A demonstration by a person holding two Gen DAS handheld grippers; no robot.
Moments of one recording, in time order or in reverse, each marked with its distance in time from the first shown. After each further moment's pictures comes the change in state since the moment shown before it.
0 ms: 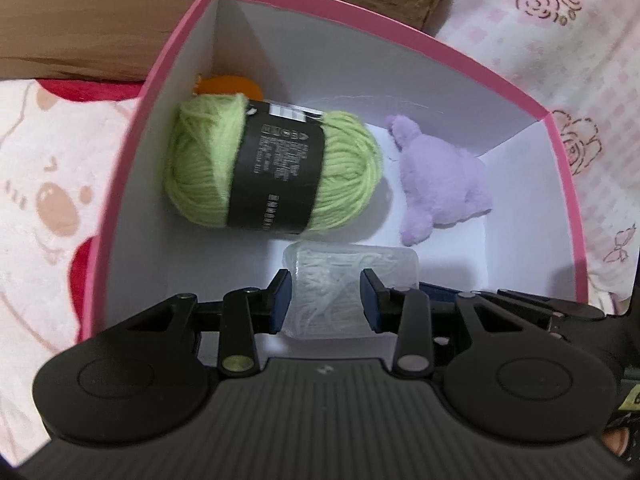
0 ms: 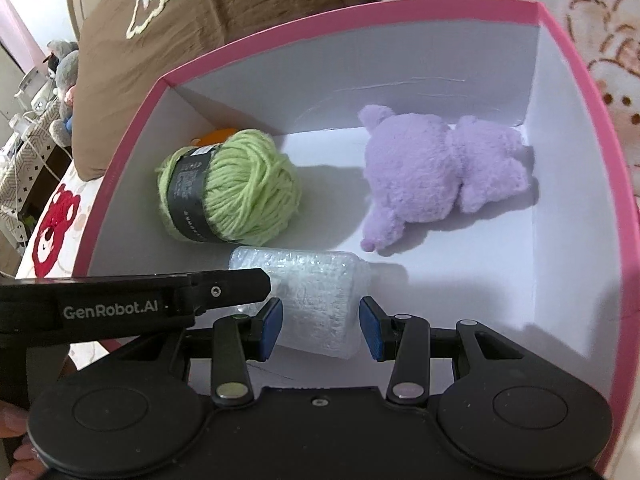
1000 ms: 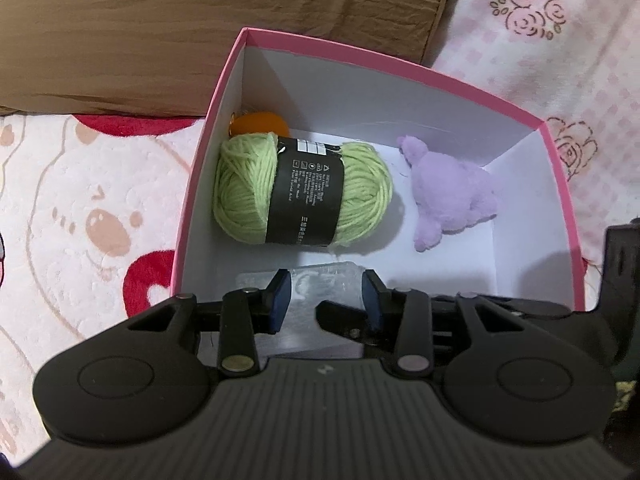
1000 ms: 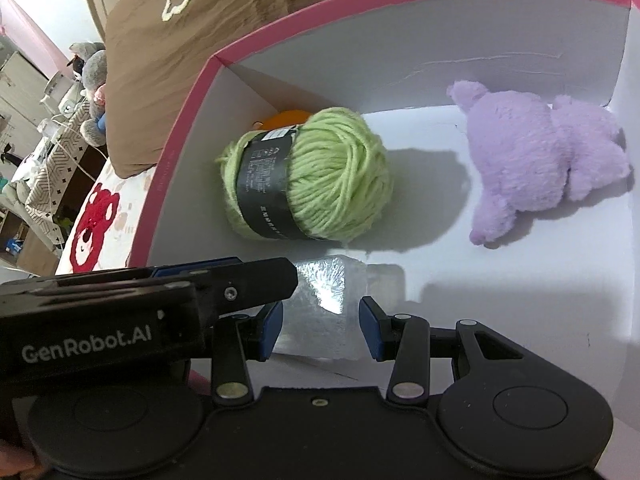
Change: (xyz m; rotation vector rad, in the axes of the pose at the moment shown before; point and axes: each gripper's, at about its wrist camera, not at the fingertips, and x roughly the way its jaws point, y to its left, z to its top) left arm -0.033 -0.003 0.002 0.051 -0.047 0.061; right arm 0.018 0.029 0.000 0.036 0.024 0.120
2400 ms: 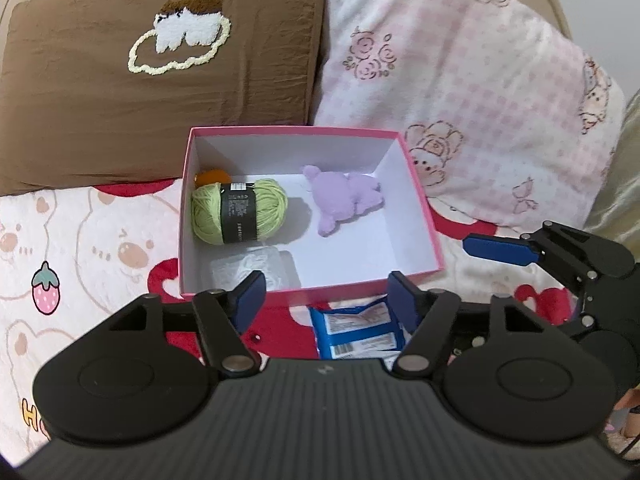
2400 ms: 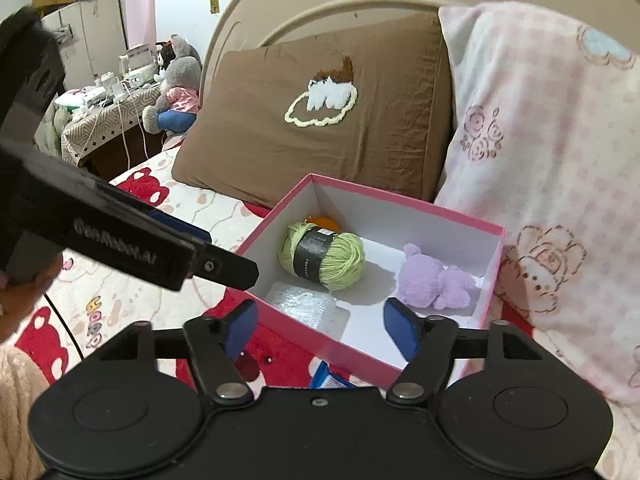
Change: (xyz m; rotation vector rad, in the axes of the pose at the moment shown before) left arm -0.170 -0.065 -0.033 0.186 -0.082 -0.060; right arm -0.207 0.077 -0.066 -0.447 -0.276 -0.177
